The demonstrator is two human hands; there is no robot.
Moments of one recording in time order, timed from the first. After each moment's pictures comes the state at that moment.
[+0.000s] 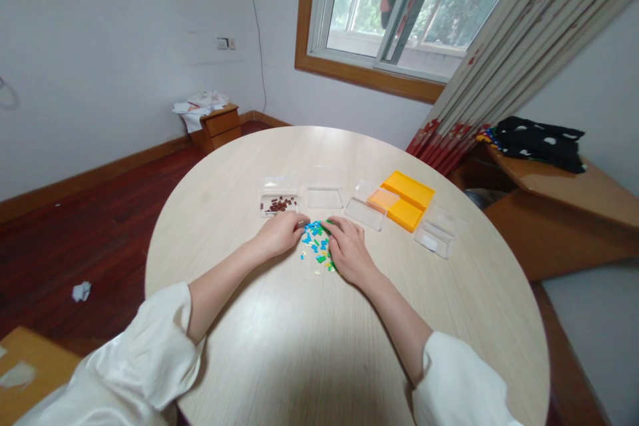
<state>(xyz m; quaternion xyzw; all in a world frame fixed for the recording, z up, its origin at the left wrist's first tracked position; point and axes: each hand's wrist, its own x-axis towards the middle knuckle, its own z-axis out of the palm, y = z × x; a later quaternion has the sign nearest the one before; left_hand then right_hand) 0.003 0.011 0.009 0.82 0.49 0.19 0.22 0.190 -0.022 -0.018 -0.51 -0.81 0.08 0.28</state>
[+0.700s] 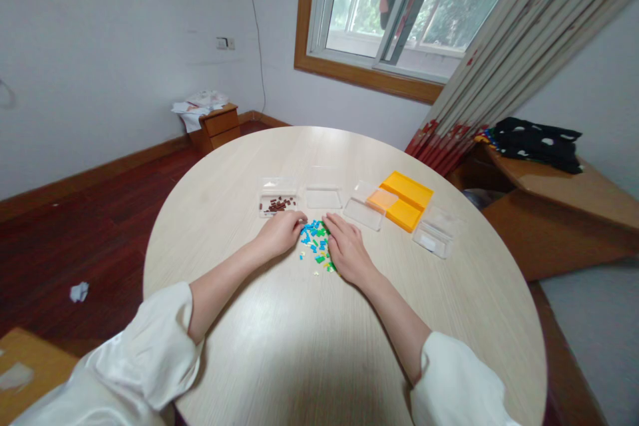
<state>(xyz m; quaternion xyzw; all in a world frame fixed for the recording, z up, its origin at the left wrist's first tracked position) 0.006 0.015 -0.003 0.81 0.51 0.21 0.18 0.192 -0.019 -0.023 -0.51 -0.81 0.08 0.27</state>
